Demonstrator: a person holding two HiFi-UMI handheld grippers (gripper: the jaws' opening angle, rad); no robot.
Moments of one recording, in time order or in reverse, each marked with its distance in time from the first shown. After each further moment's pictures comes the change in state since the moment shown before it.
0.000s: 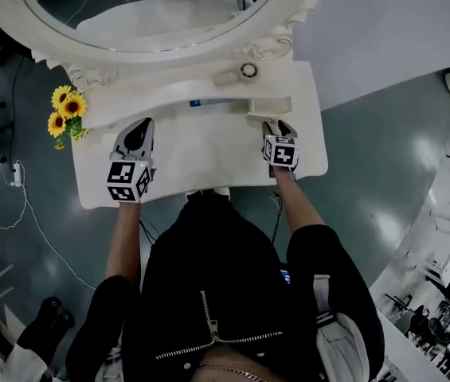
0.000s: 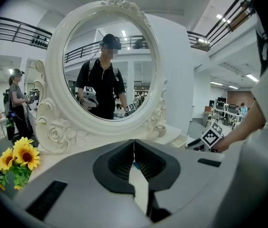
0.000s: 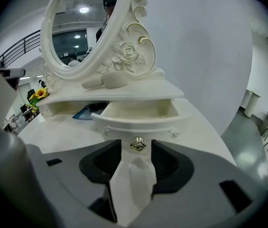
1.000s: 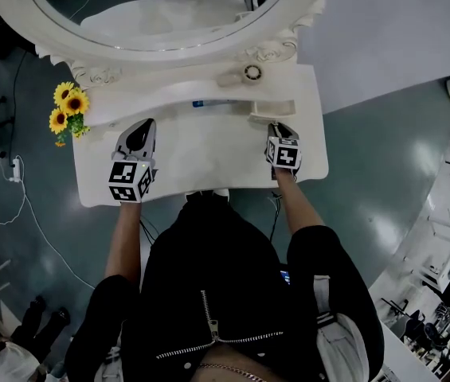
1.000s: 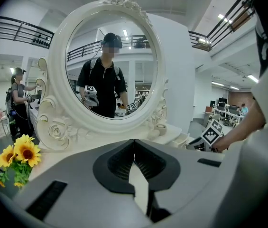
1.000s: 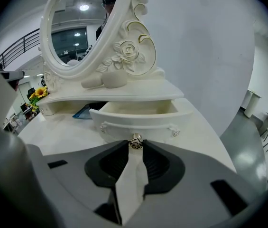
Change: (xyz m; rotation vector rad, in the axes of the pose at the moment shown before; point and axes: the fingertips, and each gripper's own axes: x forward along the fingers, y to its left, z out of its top) left arm -0.001 0.003 -0.006 -0.013 0.007 0.007; right arm -0.002 -0.001 0.003 -0.006 0.025 0.000
